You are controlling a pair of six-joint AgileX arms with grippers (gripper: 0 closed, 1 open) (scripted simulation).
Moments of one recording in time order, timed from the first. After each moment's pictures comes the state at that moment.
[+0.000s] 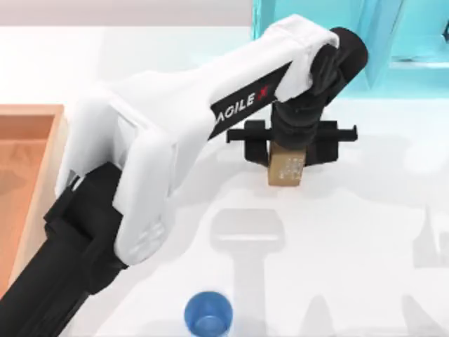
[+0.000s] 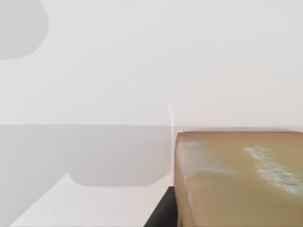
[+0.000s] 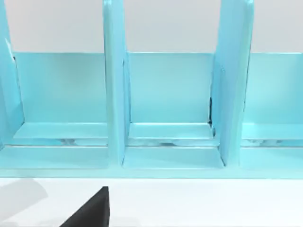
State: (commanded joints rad) left arm -0.77 2.67 2.46 -1.21 -0.13 -0.73; right arm 0.00 0.00 0.00 0.00 0.00 0.00
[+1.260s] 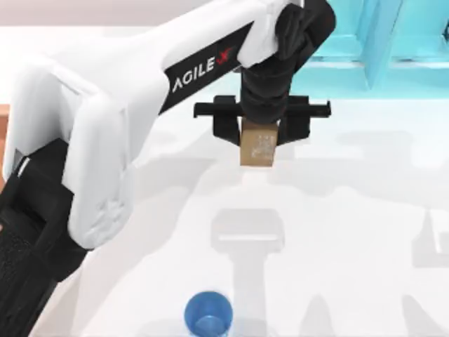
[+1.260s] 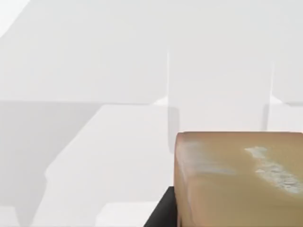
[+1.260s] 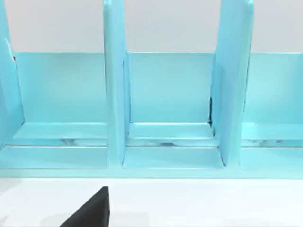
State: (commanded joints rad) left arm -0.70 2.50 2.32 -1.24 -0.12 -0.65; right arm 0.00 0.00 0.00 0.00 0.00 0.00
